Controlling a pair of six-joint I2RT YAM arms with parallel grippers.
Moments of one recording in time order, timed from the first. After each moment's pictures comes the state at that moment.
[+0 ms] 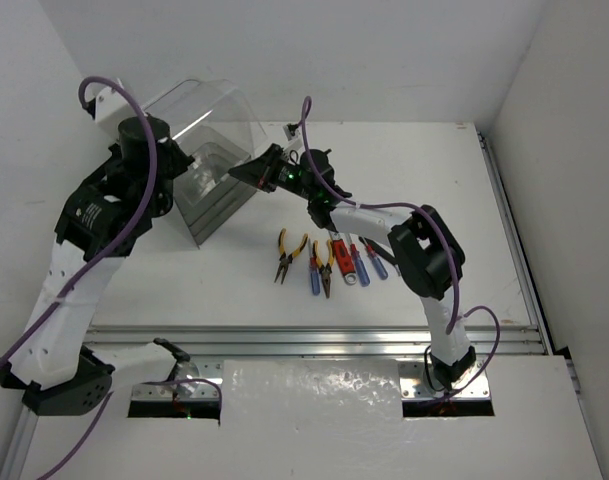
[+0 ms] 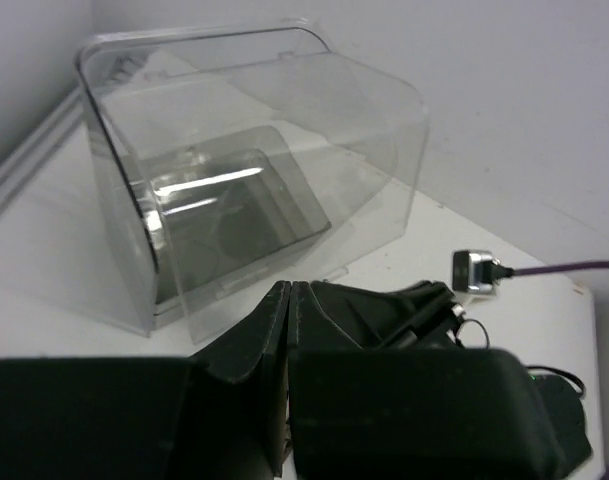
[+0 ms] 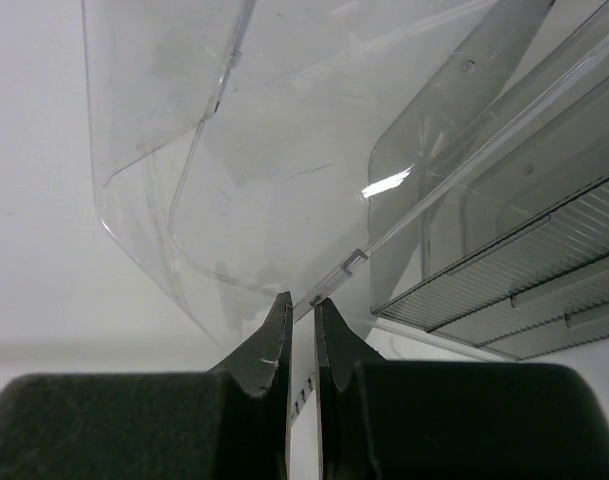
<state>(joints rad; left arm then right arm) -0.49 1.14 1.72 -0.90 -0.75 -0.64 0.68 2.11 1.47 0.74 -0.37 1.12</state>
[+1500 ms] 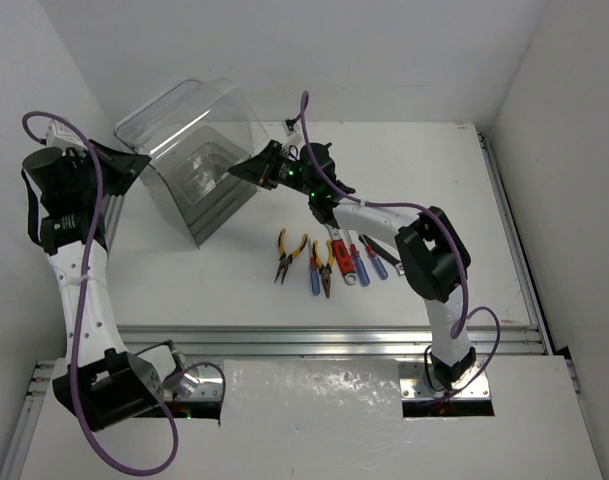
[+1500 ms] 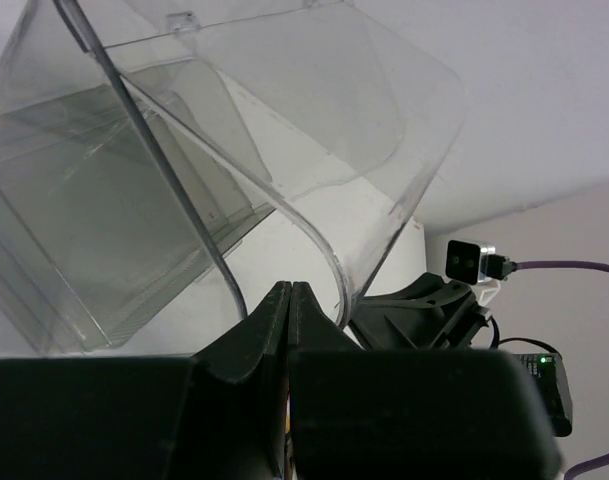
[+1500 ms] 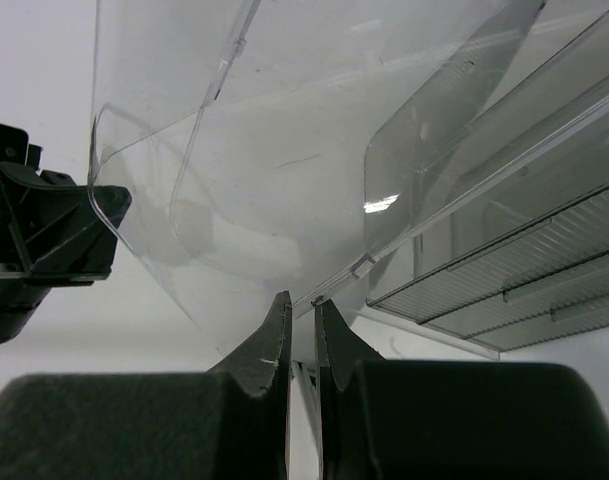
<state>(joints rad) 0.47 1.09 1.19 -0.37 0.58 -0.73 0.68 2.07 1.50 0.63 -0.39 1.03</state>
